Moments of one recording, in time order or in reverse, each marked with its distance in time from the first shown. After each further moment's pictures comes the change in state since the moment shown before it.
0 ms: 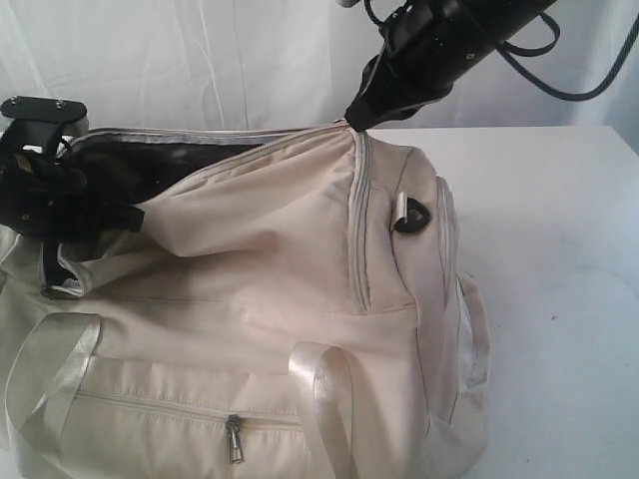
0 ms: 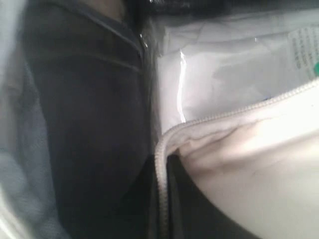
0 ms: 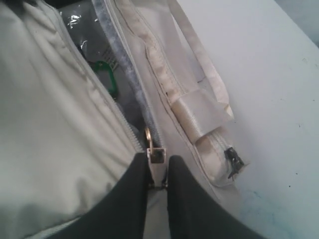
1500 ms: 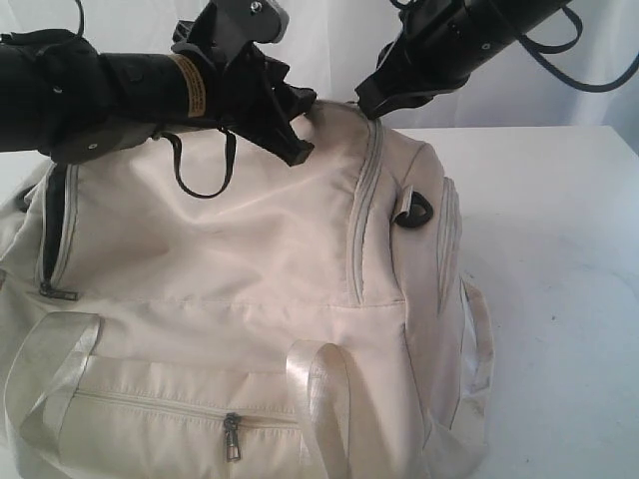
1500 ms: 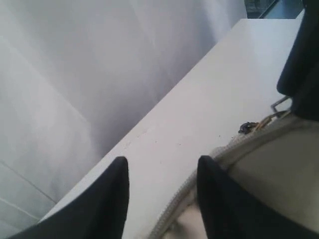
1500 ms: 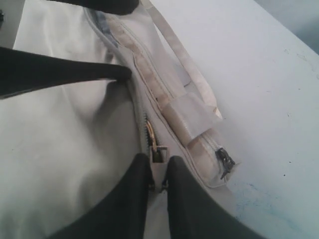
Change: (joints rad) left arm -0.340 0.139 -0.278 0.788 -0.527 -0.344; right arm -0.023 -0.023 0.022 0.033 -0.033 0.065
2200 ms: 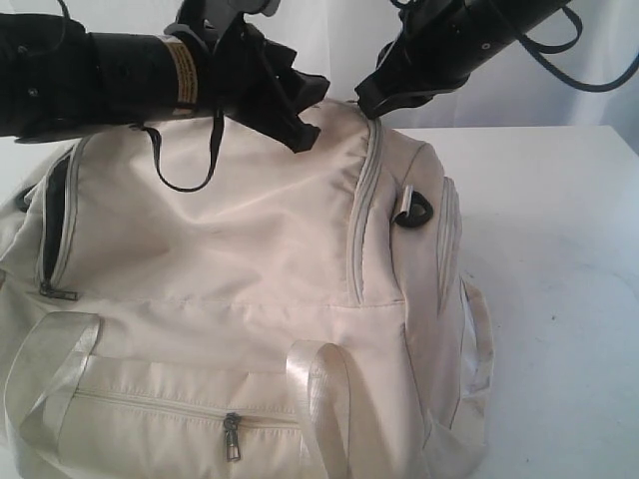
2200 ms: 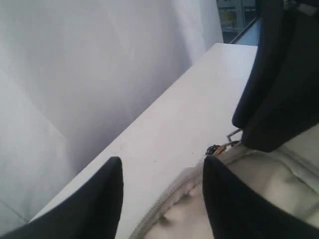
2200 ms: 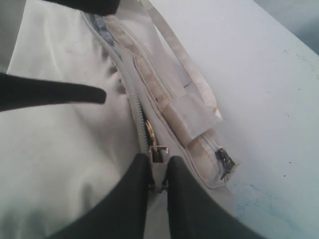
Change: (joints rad) left arm 0.000 -0.044 0.000 0.405 -0.058 -0.464; right arm 0.000 0.000 0.000 0.002 0.000 0.000
